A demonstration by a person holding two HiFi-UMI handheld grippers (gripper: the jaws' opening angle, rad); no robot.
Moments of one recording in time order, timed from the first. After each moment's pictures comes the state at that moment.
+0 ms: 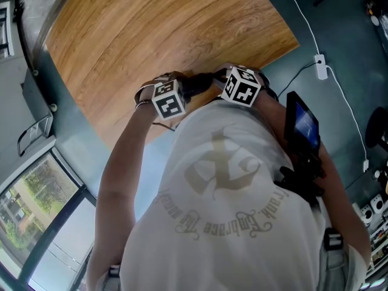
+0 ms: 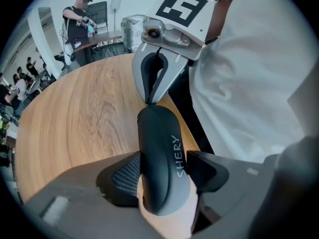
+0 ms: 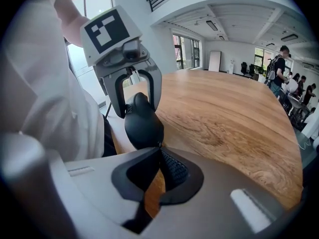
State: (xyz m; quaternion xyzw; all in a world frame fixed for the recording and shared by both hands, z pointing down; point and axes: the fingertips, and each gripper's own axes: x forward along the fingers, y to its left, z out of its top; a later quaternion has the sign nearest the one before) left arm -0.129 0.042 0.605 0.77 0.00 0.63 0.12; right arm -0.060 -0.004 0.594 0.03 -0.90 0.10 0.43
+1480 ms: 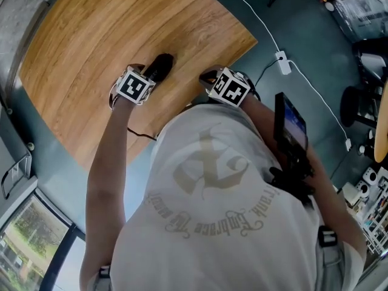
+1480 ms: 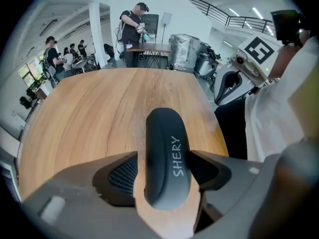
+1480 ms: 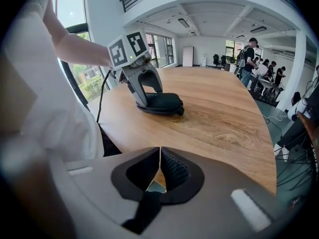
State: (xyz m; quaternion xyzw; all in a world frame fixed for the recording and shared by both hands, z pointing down) left arm -0.138 -0.073 0.593 0.80 -0.20 0.53 0.21; right arm 0.003 -0.021 0.577 0.17 -0.87 0.16 0.44
